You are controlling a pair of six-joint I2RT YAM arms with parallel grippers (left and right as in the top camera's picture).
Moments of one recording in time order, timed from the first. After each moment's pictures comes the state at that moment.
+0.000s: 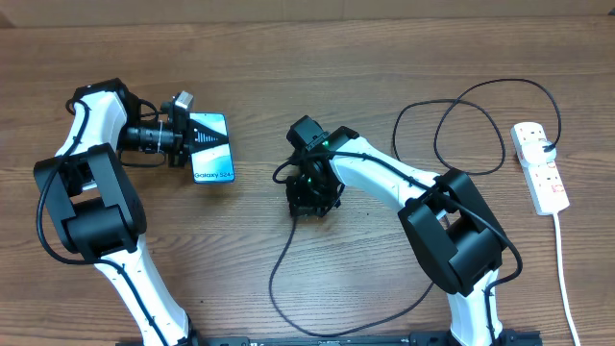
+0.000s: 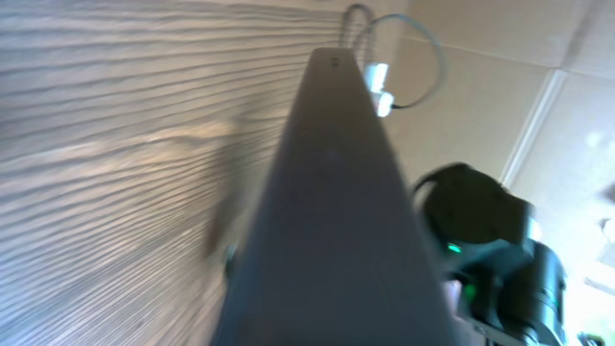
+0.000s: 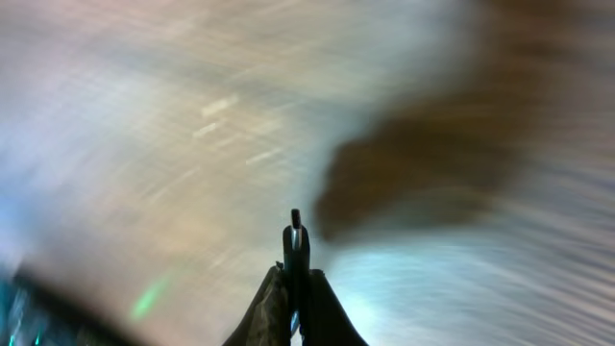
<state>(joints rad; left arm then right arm) 0.27 2.24 1.69 -1.45 1.13 0.29 0.67 2.11 1.46 -0.85 -0.50 0.47</state>
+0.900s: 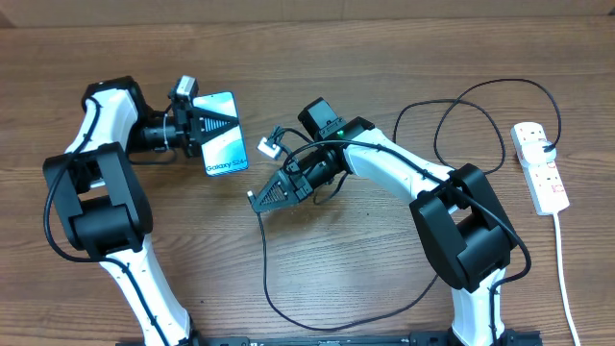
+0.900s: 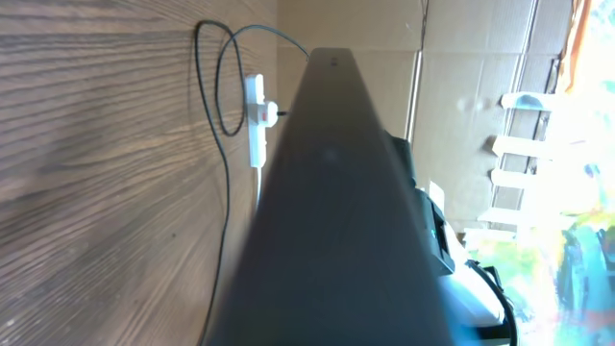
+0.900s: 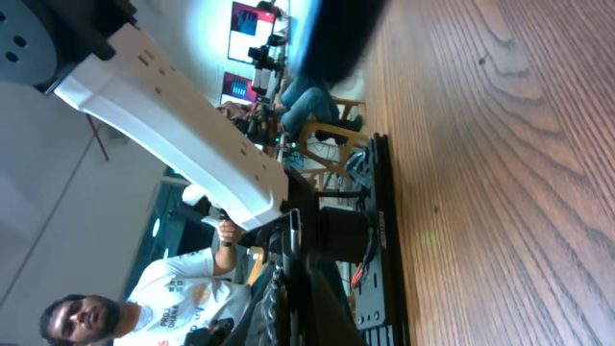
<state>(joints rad) 0.21 2.24 1.69 -1.69 1.46 0.65 0.60 2.09 1.46 -0.67 -1.46 -0.04</state>
